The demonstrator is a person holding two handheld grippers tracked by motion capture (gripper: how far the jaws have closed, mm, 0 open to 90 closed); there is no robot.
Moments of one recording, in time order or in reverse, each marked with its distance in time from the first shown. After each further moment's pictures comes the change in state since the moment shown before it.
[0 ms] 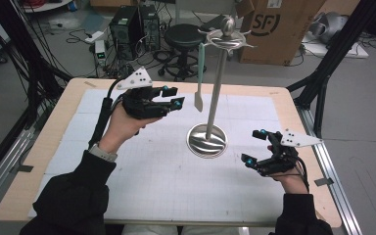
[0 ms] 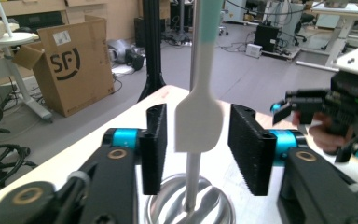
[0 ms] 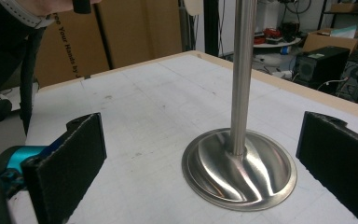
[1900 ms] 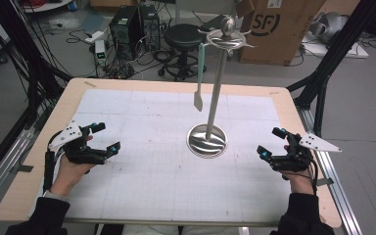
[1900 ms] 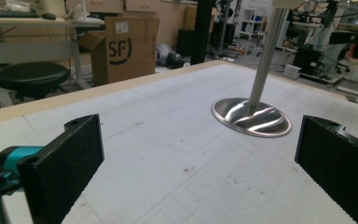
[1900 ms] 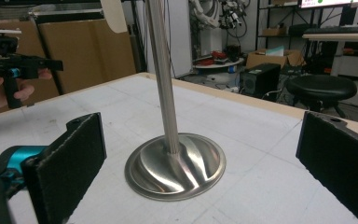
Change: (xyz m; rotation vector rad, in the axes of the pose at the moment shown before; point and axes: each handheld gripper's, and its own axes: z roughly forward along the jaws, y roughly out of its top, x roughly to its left) left arm 0.050 -0.174 -0.124 -0.094 0.188 -0.101; right arm -0.025 -0.023 -0.033 -0.119 -0.208 0.047
